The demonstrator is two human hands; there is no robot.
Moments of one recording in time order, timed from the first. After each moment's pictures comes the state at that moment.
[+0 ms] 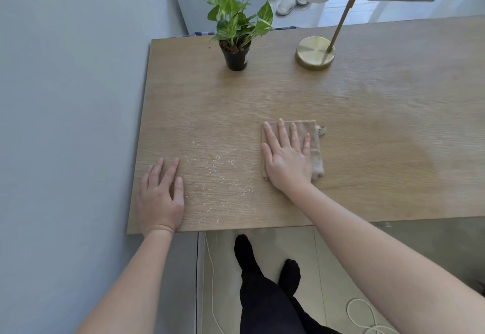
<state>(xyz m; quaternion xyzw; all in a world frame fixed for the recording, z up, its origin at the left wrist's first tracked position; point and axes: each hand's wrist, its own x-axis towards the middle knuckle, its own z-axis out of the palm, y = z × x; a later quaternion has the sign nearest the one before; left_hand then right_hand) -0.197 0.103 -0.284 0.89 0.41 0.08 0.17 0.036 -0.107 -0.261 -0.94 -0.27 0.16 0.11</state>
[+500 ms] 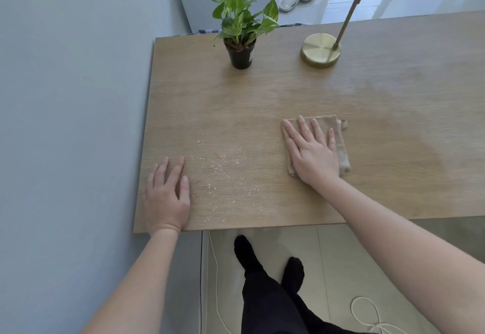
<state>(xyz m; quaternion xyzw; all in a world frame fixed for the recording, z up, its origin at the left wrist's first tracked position) -0.196 0.103 -0.283 0.89 0.41 0.08 0.18 0.066 -0.145 -0.254 -0.94 -0.27 0.16 0.11</state>
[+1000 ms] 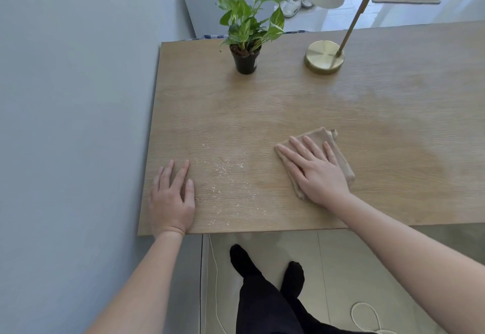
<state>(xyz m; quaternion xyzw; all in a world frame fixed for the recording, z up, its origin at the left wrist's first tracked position) -0.197 0.103 -0.282 0.89 0.41 0.07 0.17 0.043 -0.166 -0.245 -0.91 -0.36 0.18 0.09</state>
